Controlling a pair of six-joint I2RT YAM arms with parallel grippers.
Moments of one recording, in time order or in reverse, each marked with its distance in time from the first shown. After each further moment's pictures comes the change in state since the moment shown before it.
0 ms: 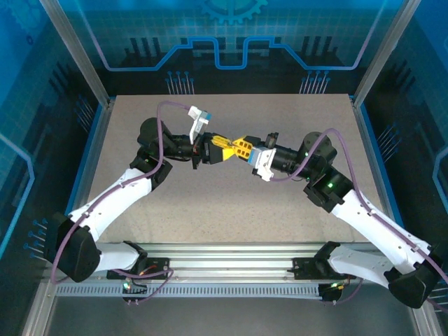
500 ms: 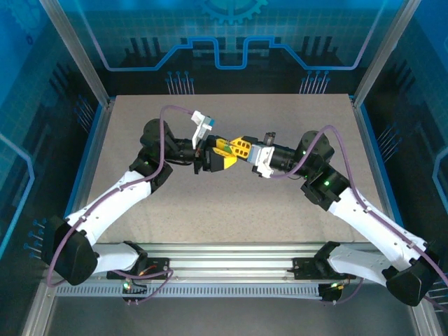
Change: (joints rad) left arm -0.030 -0.028 0.000 -0.106 -0.009 0.088; right arm -0.018 0.016 -0.010 0.050 -0.049 0.066
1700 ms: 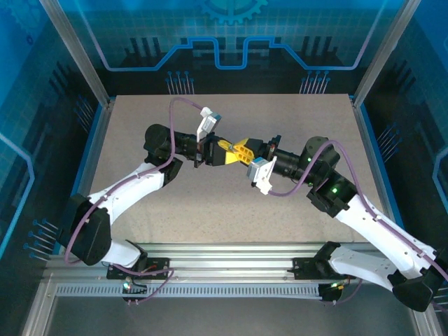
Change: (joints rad) left arm 0.019 0.165 -0.002 0.531 0.153 -0.548; right arm 0.048 -0.075 0.003 -0.111 0.107 -0.327
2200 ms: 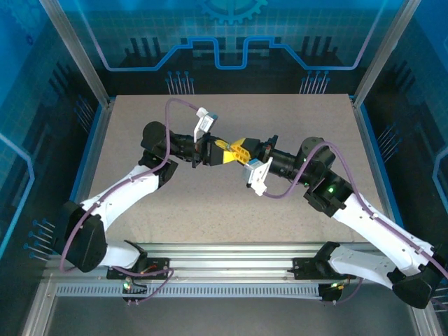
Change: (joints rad) left arm 0.023 -0.052 -0.016 -0.138 -0.027 0.058; right arm 0.032 0.023 -0.006 0.015 0.064 -0.083
